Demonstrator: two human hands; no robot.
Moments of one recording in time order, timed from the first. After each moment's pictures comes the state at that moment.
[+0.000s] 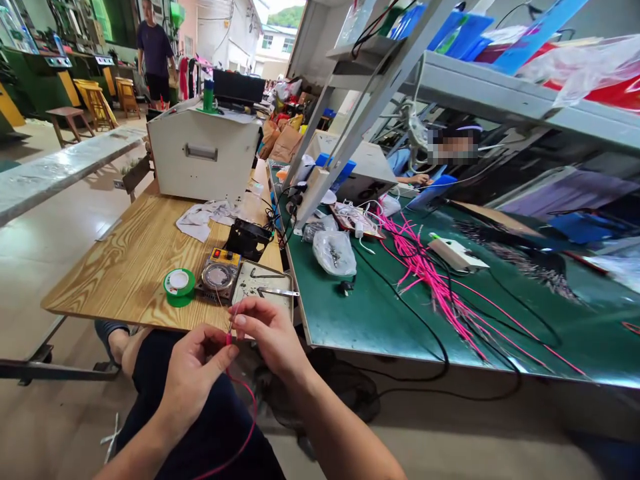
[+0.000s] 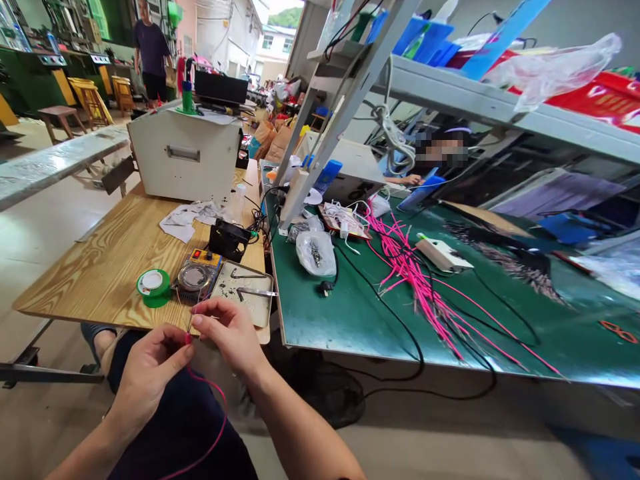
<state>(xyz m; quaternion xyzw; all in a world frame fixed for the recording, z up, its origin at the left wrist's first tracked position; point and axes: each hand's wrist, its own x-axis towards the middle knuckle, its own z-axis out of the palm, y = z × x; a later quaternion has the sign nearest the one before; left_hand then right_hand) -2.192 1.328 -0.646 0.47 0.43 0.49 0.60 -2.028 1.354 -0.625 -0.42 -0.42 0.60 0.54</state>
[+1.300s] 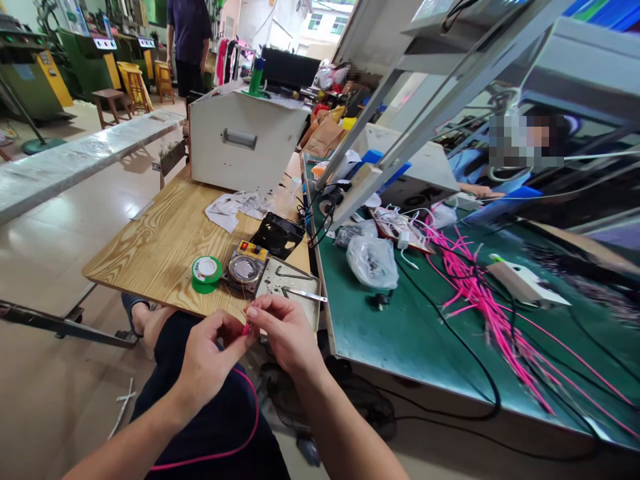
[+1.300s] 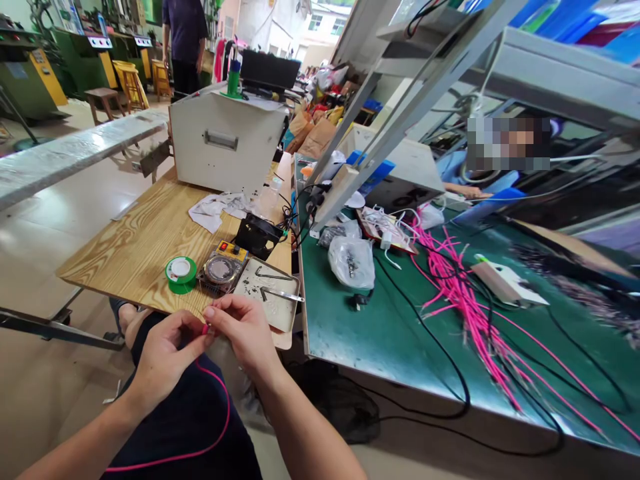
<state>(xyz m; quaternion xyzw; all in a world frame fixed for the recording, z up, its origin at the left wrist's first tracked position) -2.202 1.334 -0.650 0.51 0.47 0.50 0.52 -2.049 1.363 -0.629 -0.42 -0.38 0.64 0.52</state>
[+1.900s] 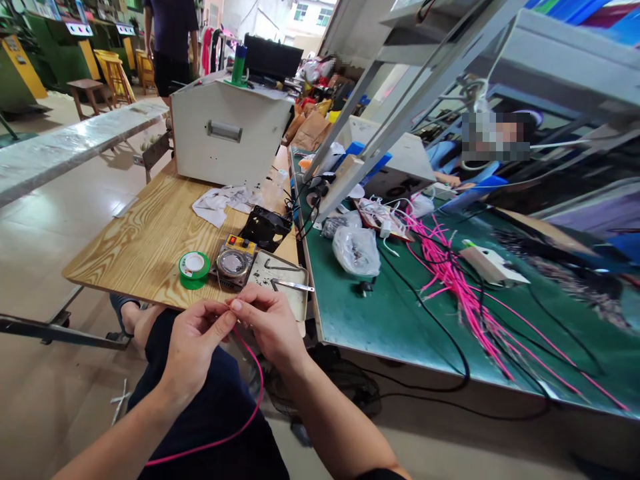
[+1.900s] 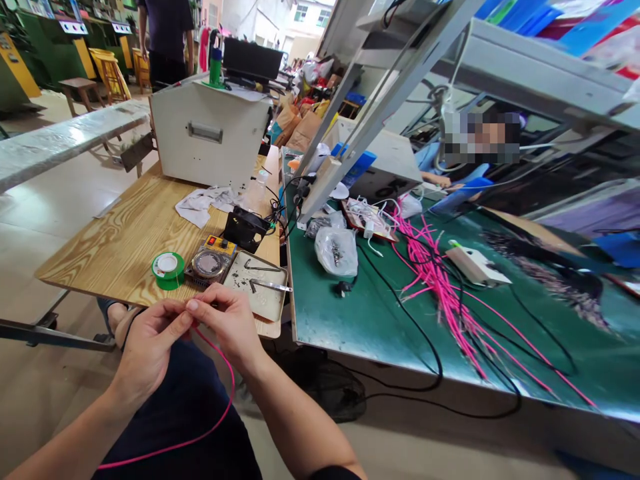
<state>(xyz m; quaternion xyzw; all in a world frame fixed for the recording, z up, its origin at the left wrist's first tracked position) -2.198 1.338 -0.648 0.39 0.41 0.57 0.60 -2.055 1.363 -0.622 -0.39 -0.40 0.62 0.55</state>
